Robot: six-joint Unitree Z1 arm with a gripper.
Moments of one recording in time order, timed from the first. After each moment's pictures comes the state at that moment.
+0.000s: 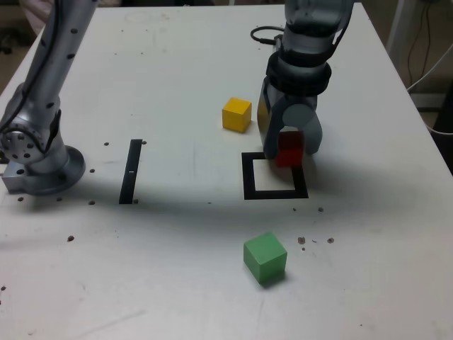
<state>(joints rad) 0.04 2.15 -1.62 1.16 0.05 -0.03</state>
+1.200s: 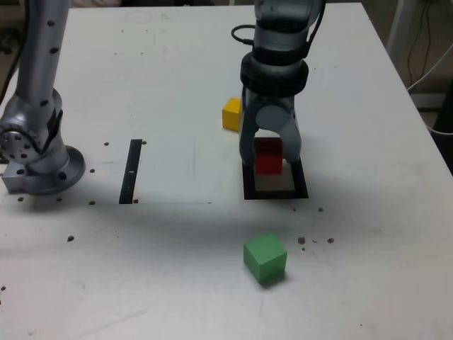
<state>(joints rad) -0.02 2.01 -1.45 1.10 0.01 0.01</state>
